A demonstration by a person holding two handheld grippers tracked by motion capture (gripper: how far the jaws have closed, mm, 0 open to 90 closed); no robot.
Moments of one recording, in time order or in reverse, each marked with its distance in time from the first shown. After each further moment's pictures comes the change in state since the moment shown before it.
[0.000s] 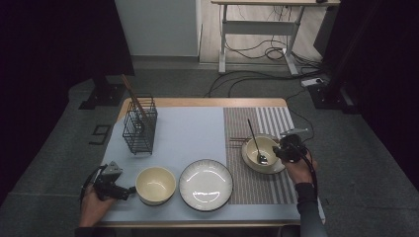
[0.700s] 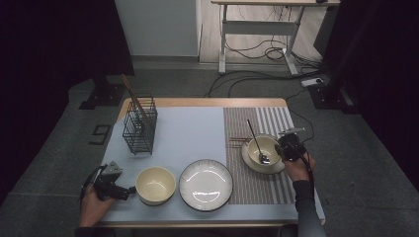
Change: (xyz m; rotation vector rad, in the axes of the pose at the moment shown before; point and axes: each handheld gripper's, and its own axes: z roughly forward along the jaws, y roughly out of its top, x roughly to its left) left arm 0.000 0.000 0.000 -0.001 0.000 0.000; right arm -0.001 0.001 0.011 0.012 -0.039 -0.018
